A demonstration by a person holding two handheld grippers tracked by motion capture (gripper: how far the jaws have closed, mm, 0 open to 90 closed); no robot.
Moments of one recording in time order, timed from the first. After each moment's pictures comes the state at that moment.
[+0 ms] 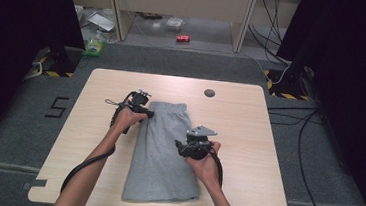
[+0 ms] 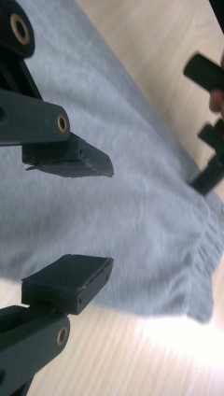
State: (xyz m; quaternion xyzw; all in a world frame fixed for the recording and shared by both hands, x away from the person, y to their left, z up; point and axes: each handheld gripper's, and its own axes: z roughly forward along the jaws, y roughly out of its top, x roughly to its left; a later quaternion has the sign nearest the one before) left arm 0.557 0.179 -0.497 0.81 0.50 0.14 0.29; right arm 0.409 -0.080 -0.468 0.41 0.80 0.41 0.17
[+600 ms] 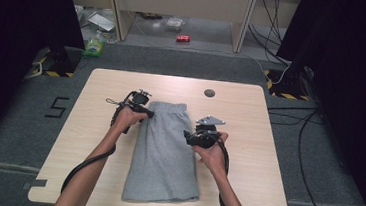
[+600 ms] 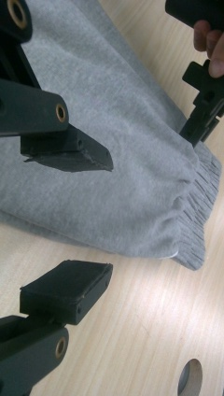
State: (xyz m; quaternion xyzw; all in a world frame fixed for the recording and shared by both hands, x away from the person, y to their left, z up) left arm 0.558 0.178 -0.495 0.81 0.50 0.14 0.28; right arm 0.446 -0.098 -0.469 0.43 0.79 0.40 0.17
